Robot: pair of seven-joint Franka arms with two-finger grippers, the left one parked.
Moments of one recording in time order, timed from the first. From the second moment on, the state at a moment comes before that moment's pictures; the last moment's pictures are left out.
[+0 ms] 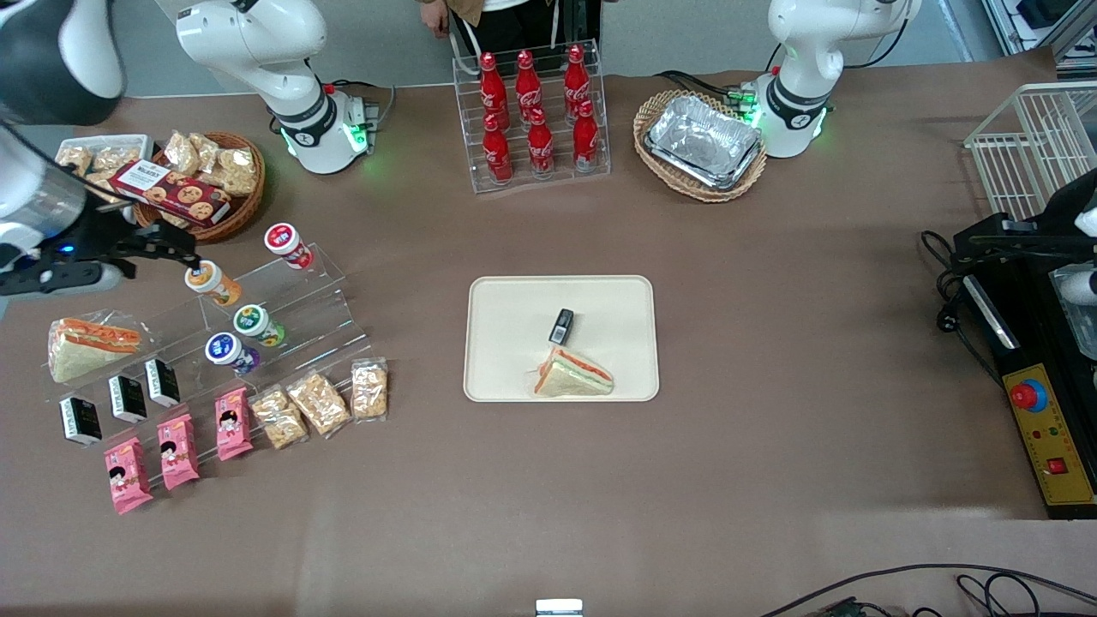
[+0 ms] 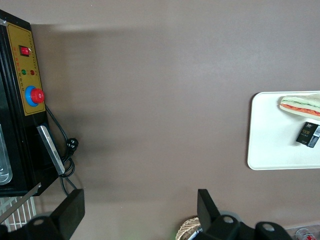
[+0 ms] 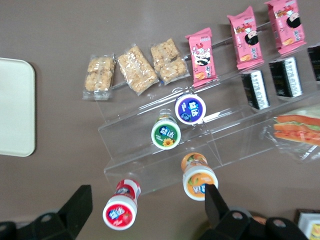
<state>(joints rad) 0.08 -0.18 -0.11 -1.98 0.02 1.76 -0.10</state>
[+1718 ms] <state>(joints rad) 0.08 -0.01 -0.12 -2.38 0.02 2.34 -0.10</state>
